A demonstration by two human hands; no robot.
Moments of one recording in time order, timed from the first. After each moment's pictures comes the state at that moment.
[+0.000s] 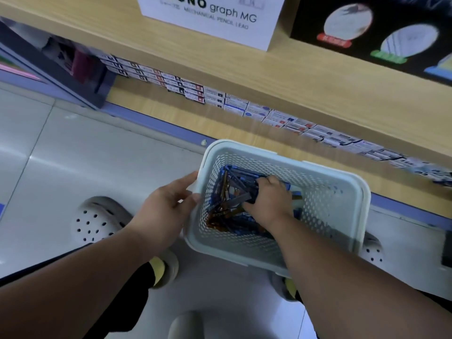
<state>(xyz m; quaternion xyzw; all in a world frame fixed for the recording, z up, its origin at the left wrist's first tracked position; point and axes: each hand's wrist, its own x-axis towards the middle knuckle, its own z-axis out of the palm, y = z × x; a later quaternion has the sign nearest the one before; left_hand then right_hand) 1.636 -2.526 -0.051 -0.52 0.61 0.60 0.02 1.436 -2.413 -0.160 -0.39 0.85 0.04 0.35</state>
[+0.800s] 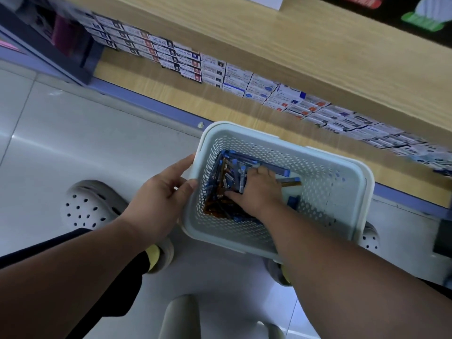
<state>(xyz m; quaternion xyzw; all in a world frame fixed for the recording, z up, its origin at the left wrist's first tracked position) 1.641 -2.522 -0.061 -0.50 0.65 0.57 0.01 1.450 -2.419 -0.166 -0.41 0.83 0.10 0.37</state>
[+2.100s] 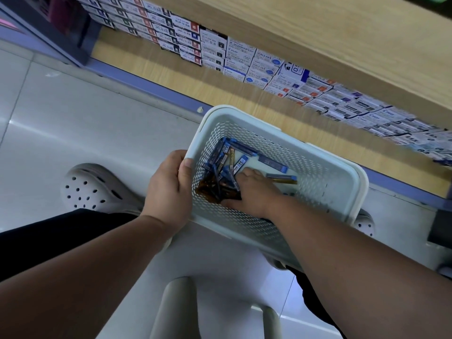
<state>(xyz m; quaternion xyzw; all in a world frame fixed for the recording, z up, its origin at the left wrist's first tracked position) 1.633 -2.485 -0.083 -0.57 0.68 0.46 -0.07 1.448 -2.397 -0.158 -0.55 0.69 0.11 0.46</state>
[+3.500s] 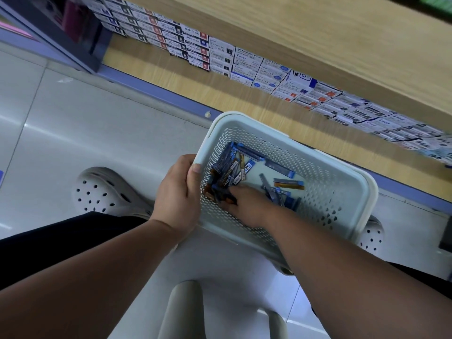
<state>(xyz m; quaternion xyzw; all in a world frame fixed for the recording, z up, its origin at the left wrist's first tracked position) 1.634 -2.487 -0.090 -0.54 0.69 0.46 -0.10 1.477 -2.399 -0.173 -0.48 0.68 0.03 0.56</state>
